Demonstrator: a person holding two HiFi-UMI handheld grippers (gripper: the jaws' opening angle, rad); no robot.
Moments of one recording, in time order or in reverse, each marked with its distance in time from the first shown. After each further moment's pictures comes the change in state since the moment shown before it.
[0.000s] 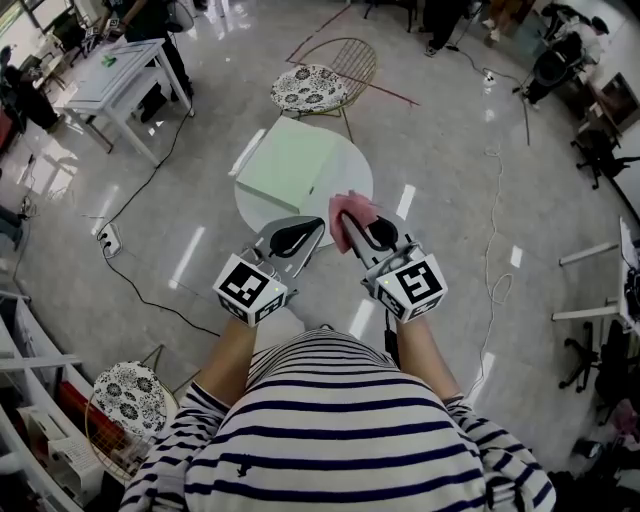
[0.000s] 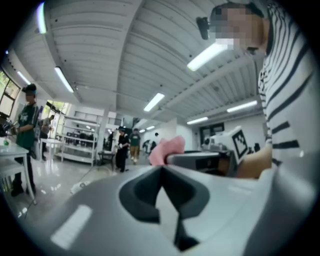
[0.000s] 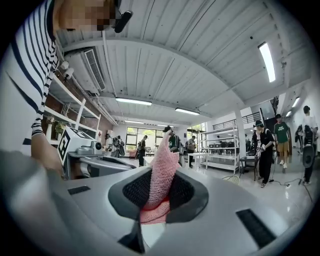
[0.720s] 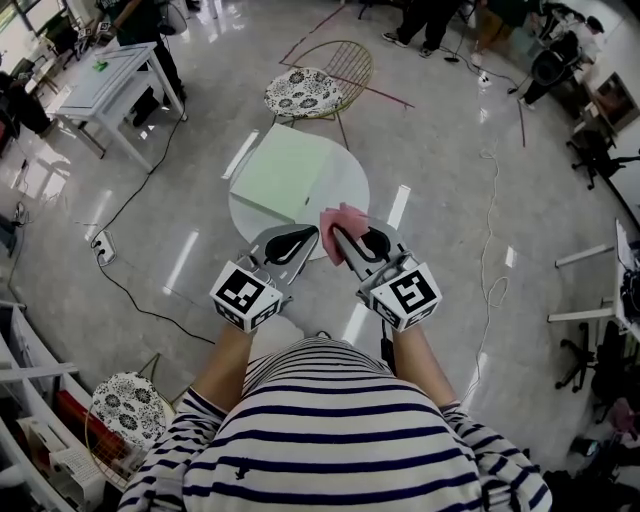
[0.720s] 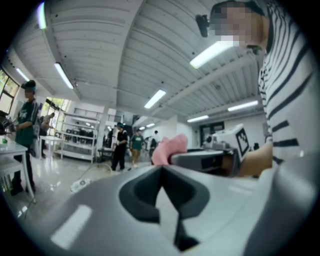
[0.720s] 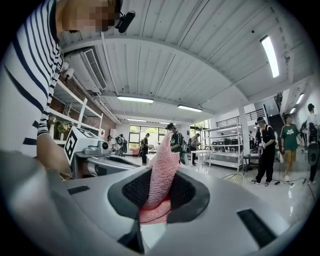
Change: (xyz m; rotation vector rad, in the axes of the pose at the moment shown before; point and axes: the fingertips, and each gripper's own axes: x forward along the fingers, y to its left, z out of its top) left arm 0.016 0.025 -0.011 -0.010 0.032 -0.008; right arm 0.019 -0.009 -0.010 0.007 0.024 0.044
